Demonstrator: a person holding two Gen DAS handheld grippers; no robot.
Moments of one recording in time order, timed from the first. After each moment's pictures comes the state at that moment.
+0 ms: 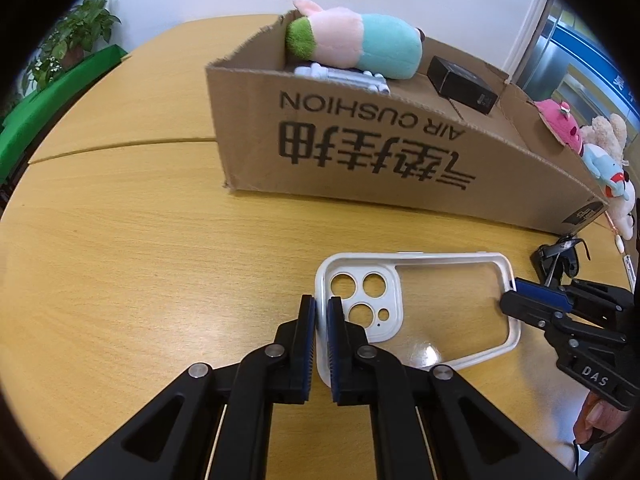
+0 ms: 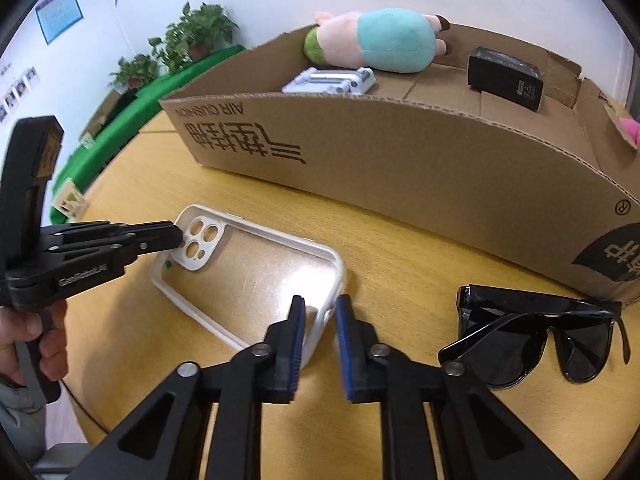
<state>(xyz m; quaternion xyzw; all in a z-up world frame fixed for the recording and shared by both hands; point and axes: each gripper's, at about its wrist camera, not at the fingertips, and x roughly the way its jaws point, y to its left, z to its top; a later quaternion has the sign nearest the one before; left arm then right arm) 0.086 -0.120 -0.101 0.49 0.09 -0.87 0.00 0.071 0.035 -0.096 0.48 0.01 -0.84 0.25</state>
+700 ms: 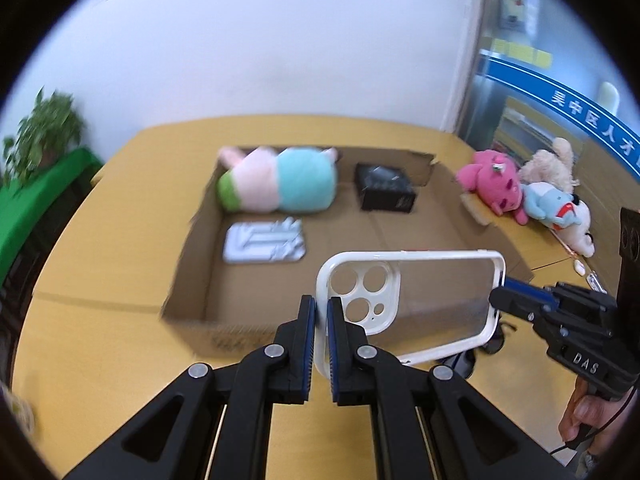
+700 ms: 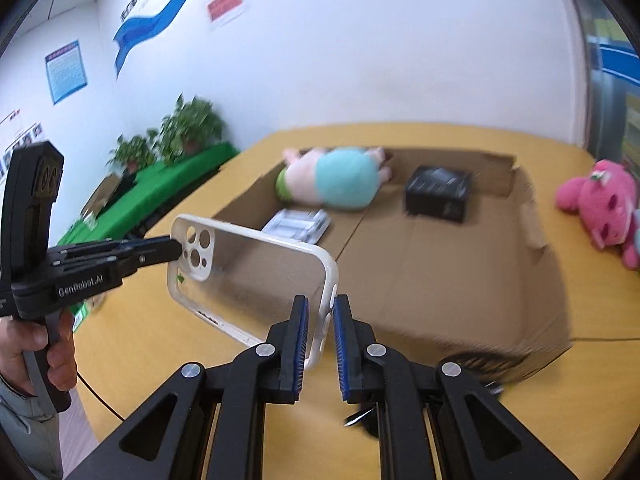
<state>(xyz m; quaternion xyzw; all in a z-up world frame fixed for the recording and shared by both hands) 0.047 -0.059 0.031 0.37 0.03 -0.93 -0.06 0.068 0.105 0.024 0.34 -0.04 -0.92 0.20</state>
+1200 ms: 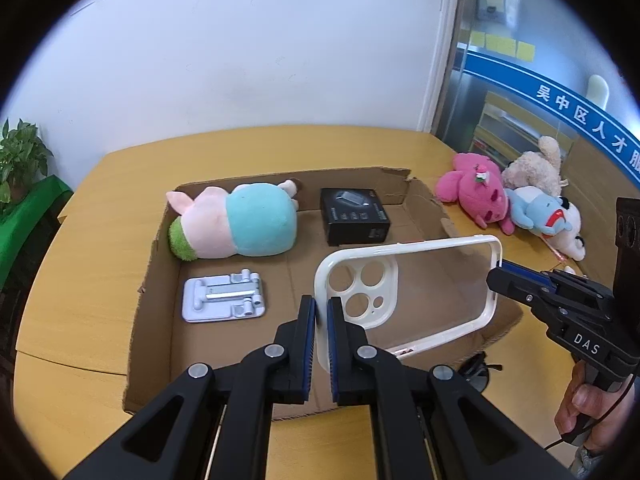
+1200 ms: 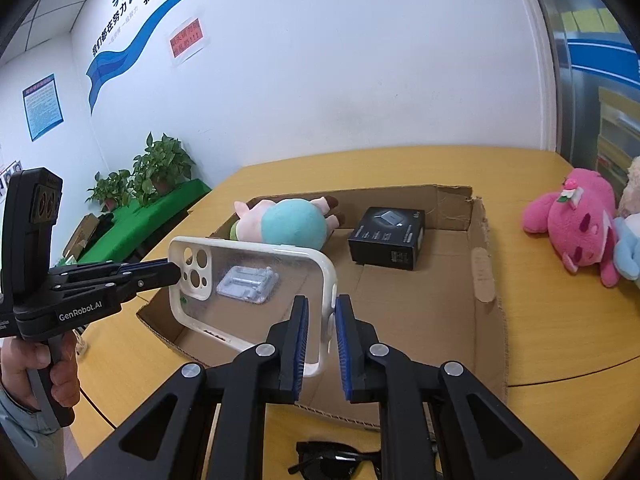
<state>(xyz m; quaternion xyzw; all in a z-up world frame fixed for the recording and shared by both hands) -0.014 -0.029 0.045 0.38 0.01 -0.92 -0.09 0.018 0.151 0.046 0.32 -0.08 -0.93 0.17</state>
